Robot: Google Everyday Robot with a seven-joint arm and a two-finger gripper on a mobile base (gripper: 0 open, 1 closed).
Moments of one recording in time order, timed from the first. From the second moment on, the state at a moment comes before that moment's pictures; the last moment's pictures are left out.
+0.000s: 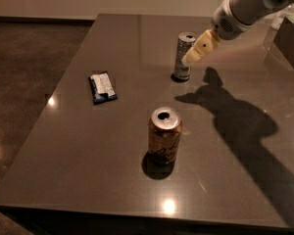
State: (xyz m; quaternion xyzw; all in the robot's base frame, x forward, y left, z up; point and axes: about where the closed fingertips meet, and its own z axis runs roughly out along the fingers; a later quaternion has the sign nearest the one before) arm 0.670 -0.165 0.941 -0.42 0.85 0.04 0.32
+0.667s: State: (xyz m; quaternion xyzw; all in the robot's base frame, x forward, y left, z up) arm 0.693 -0.139 0.928 -0.42 0.84 0.07 0.33
